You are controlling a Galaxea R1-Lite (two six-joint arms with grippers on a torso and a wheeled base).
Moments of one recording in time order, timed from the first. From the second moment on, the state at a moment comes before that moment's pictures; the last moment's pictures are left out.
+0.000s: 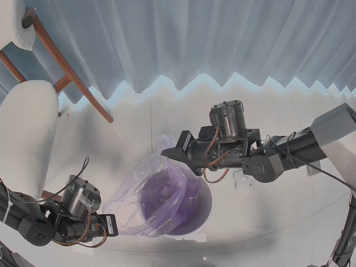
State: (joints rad) left arm -0.57 1.63 -0.42 -0.27 0.19 -0.64; right arm 0.70 2.12 -1.34 -0.36 0.37 1.04
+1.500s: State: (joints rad) left arm -0.62 1.82 -0.52 -0.27 0.18 -0.63; right arm 0.33 2.06 -1.04 -0.30 0.27 0.91
